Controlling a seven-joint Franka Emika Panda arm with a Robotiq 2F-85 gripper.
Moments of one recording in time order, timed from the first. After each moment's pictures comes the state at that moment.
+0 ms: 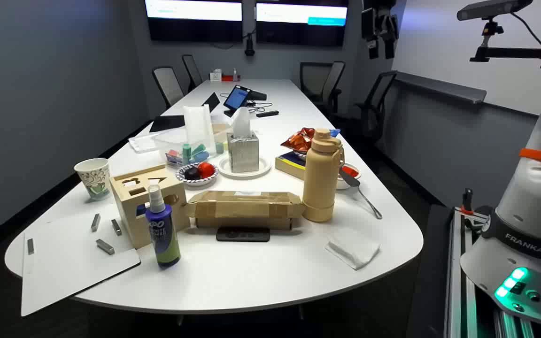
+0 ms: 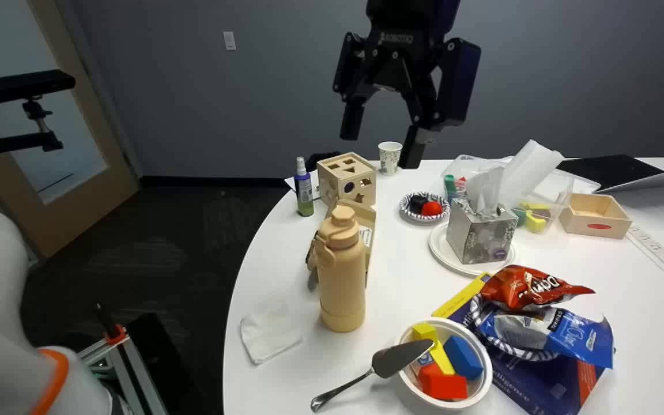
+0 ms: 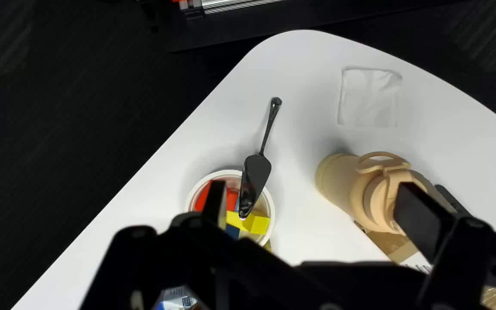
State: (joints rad) arm -0.15 -0.35 -0.19 -2.08 -0.11 1.46 -0.14
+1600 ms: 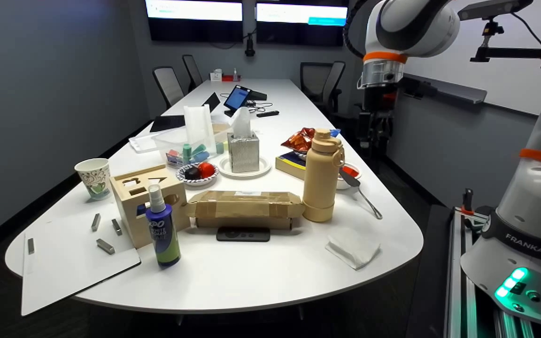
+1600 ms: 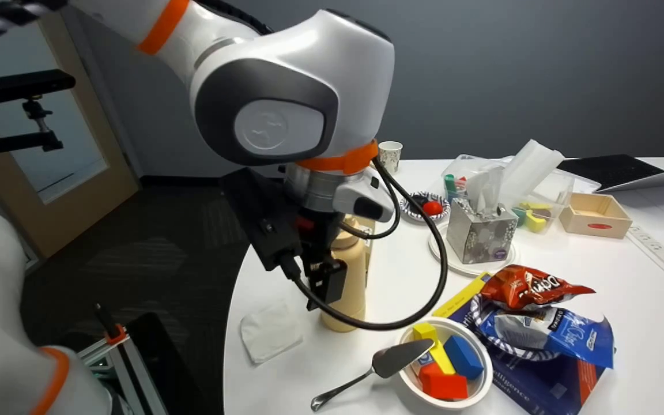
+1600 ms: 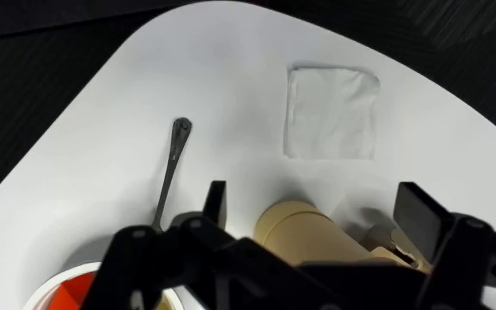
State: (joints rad) arm -0.12 -0.47 -0.16 -2.78 0.10 2.13 -0.14
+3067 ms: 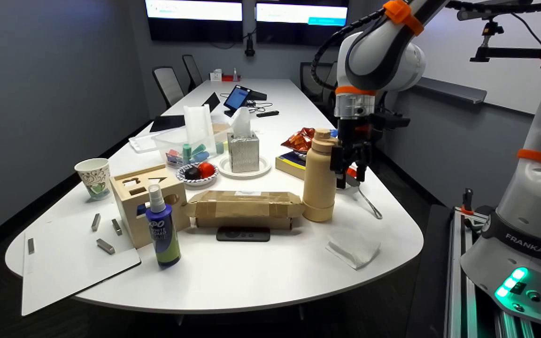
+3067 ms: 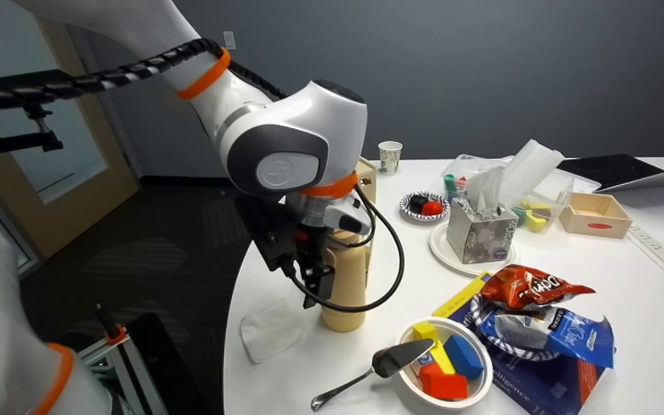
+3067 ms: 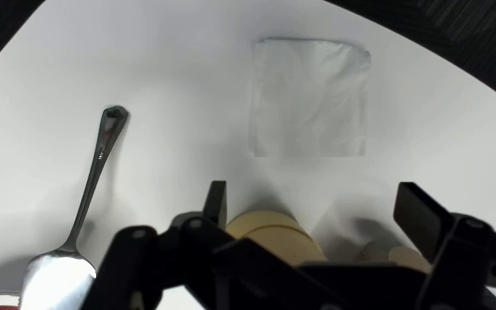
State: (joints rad) arm -0.02 -0.21 -0.07 -2.77 0.21 2.37 -0.04
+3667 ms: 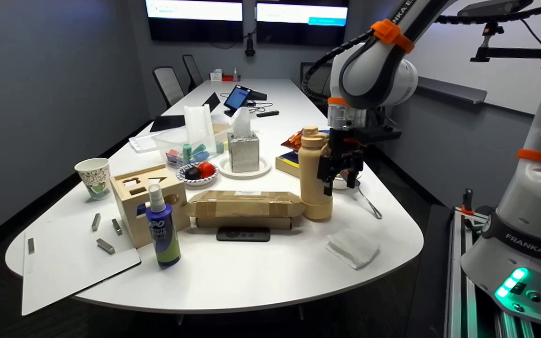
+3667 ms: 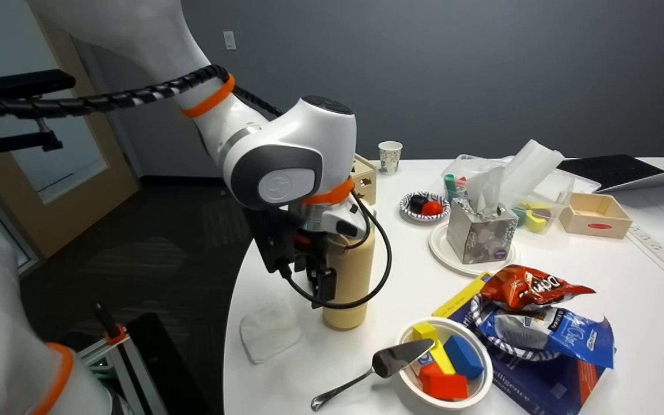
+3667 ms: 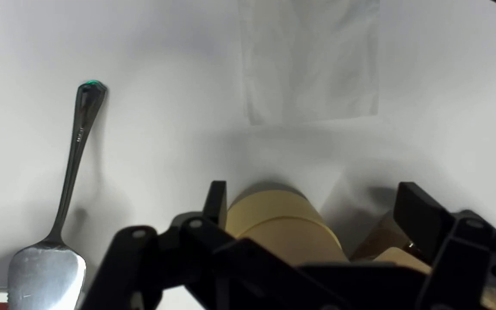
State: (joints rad) arm -0.02 -0.12 -0.01 -2.77 0.20 2.55 0.10
